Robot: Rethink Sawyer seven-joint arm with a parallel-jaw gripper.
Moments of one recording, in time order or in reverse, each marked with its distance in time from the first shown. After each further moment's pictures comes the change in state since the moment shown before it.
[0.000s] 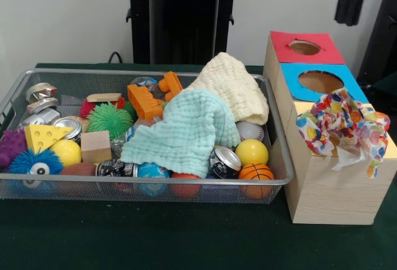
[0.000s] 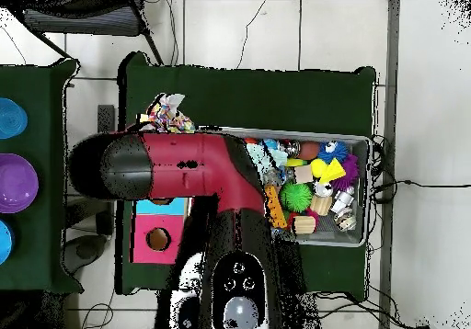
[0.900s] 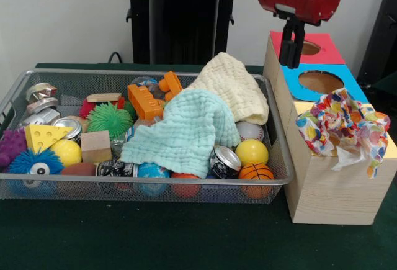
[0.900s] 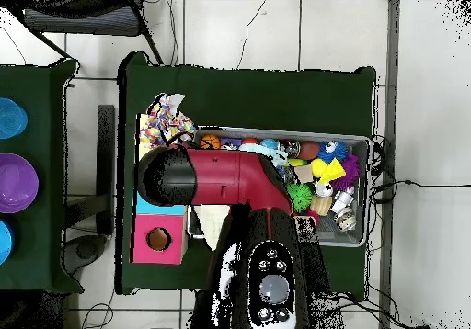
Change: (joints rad) arm -0.055 0.077 -0.003 0.097 -0.039 -0.194 0.000
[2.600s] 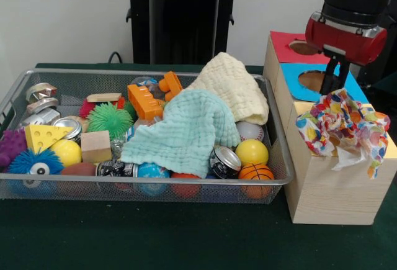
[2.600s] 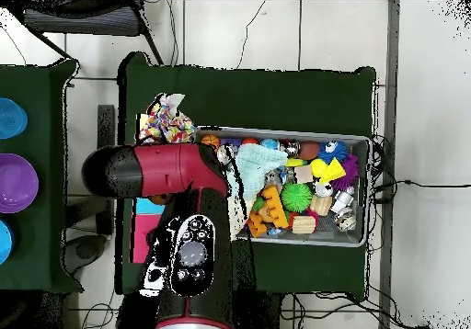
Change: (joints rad) arm 0.195 0.167 -0.107 -0.137 0.040 0.016 0.000
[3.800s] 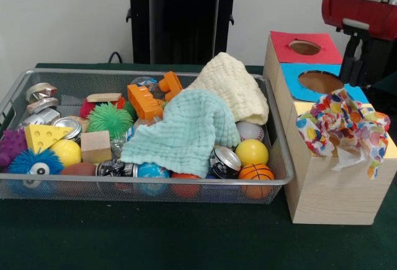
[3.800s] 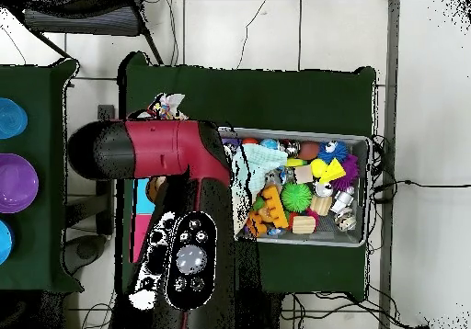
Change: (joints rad) arm 0.004 -0.016 -0.038 -0.131 0.026 0.076 0.000
